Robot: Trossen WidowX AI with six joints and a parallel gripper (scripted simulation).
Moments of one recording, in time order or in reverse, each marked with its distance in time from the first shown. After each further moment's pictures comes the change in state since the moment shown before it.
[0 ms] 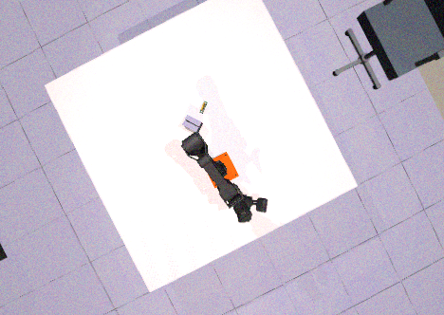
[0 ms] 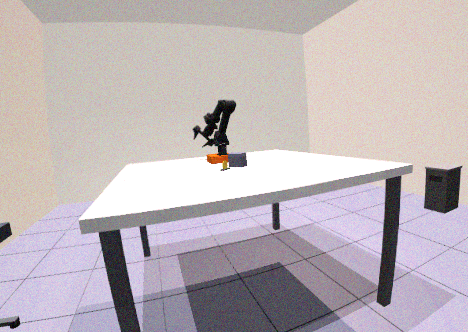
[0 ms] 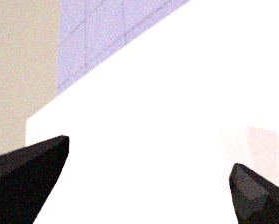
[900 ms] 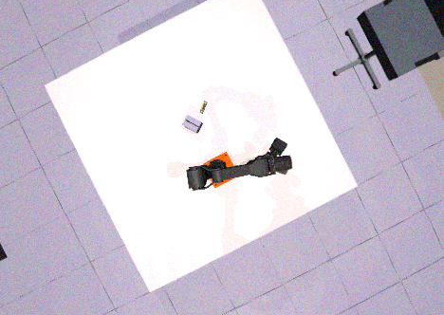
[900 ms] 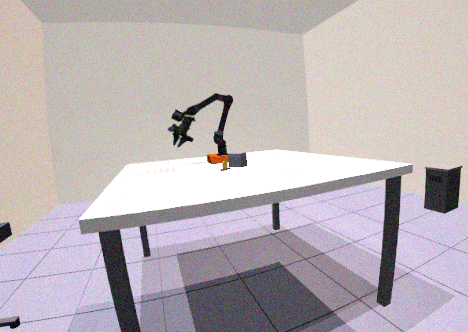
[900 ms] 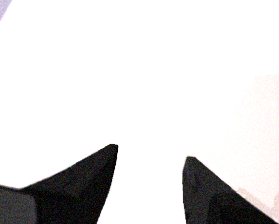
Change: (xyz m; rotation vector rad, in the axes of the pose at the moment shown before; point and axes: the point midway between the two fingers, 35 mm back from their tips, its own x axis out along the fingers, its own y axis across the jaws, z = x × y) arm -0.031 0.084 -0.242 -0.876 0.738 -0.010
